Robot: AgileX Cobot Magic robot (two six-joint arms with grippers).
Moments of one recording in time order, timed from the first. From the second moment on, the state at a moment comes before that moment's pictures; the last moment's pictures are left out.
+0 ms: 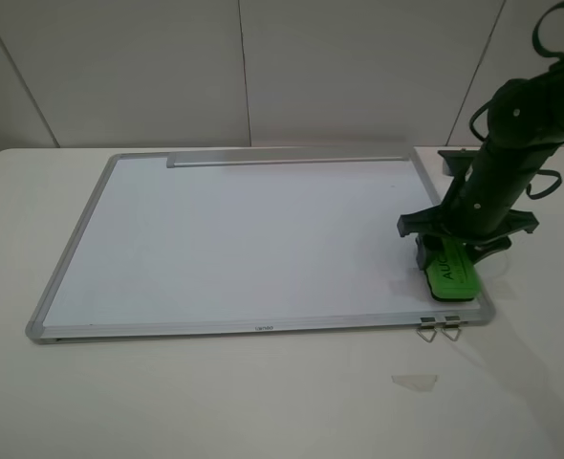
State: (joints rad) left arm -0.08 -0.01 -0.50 0.00 1.06 -0.02; right arm 0.19 1.88 -0.99 -0.04 0.71 0.22
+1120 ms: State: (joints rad) left arm -0.08 -0.01 -0.50 0.00 1.06 -0.02; right arm 0.04 1.60 -0.96 -0.05 1.13 0.11
